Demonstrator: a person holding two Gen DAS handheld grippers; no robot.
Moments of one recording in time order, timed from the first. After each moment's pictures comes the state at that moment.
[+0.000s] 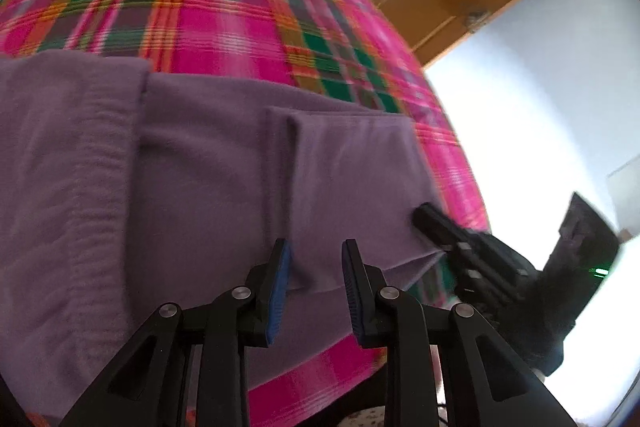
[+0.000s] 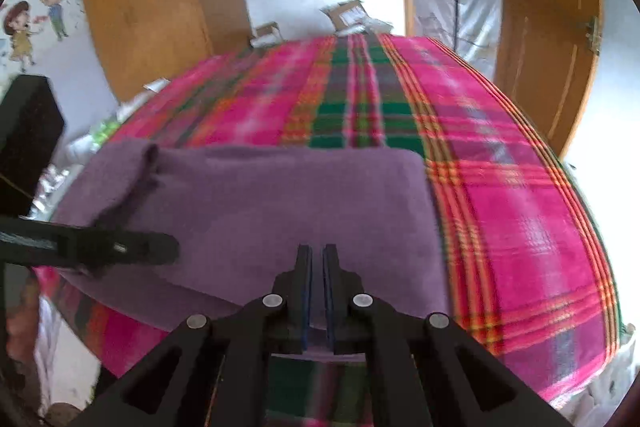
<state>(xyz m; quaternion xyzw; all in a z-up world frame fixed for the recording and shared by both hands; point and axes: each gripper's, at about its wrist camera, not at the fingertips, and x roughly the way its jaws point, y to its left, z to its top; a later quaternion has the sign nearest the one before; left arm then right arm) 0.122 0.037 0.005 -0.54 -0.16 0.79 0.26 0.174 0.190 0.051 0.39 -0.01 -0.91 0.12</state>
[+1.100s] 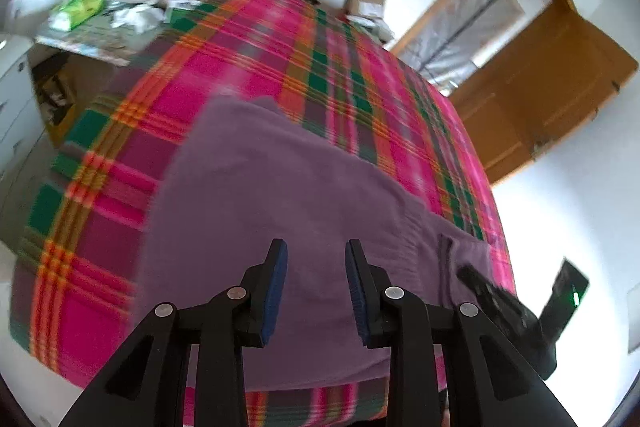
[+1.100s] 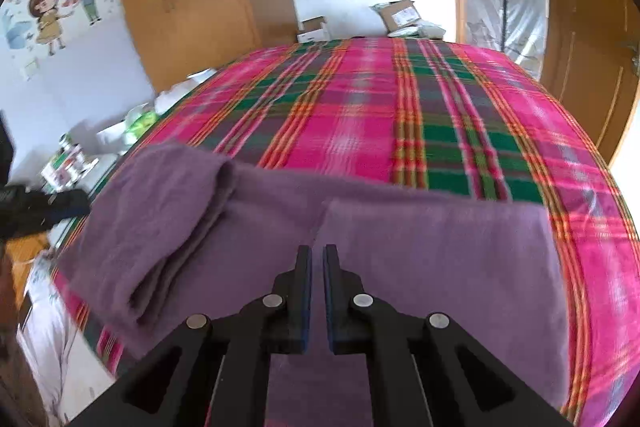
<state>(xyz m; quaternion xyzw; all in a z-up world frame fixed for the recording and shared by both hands) 0.157 -0.166 0.035 -0.44 -0.26 0.85 0.07 0.141 0.110 0.047 0.40 -0.01 -0.90 0.18</state>
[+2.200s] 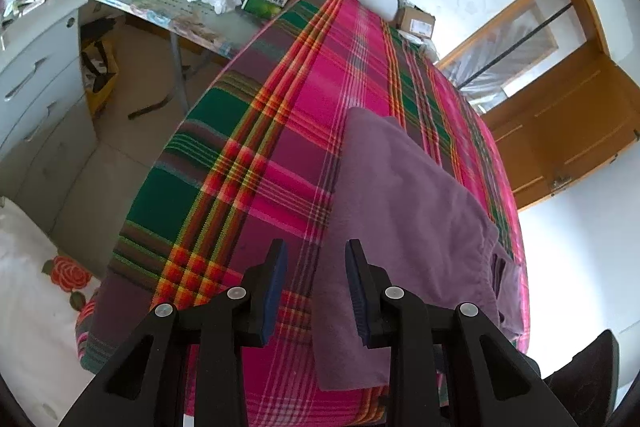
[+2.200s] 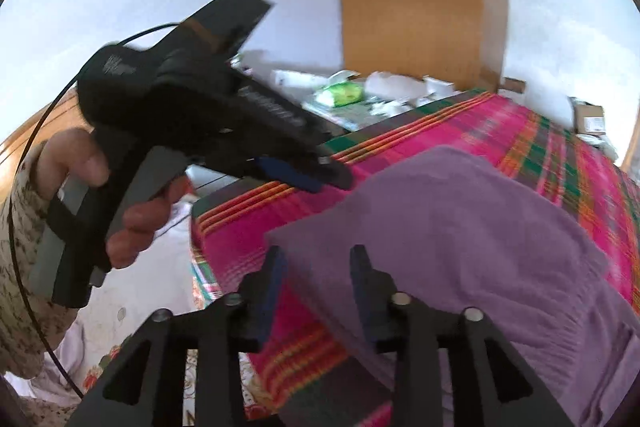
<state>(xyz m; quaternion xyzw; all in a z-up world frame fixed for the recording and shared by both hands) 0.166 -0.262 -0.003 -0.45 -0.31 0.84 0.03 0.206 -0.125 0.048 0.31 0.15 -0.82 0.46</state>
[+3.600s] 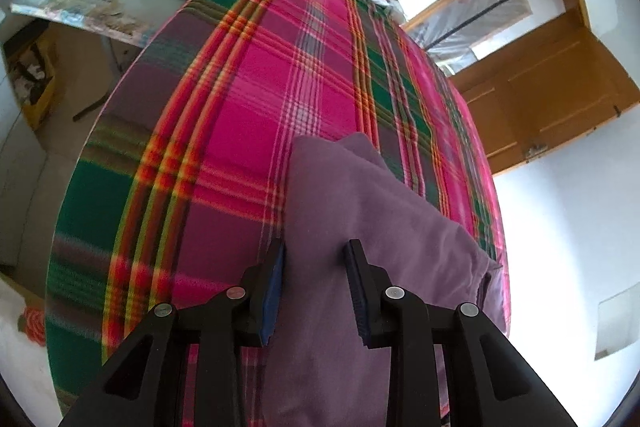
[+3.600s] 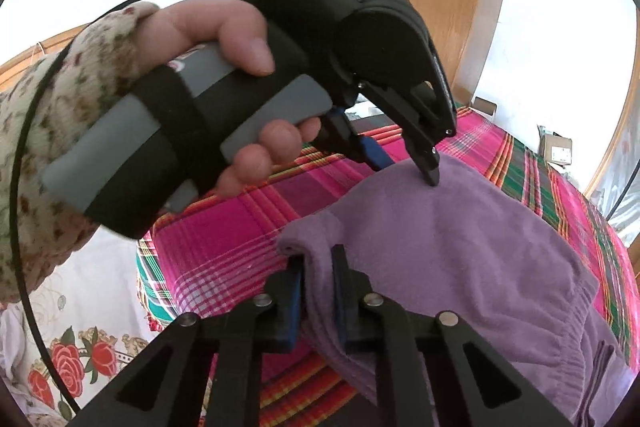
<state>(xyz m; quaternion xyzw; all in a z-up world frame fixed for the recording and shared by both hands) 0.058 -0.252 -0.015 -0.50 -0.30 0.80 0.14 0.192 -0.163 0.023 0.27 0.23 -0.85 0.38</state>
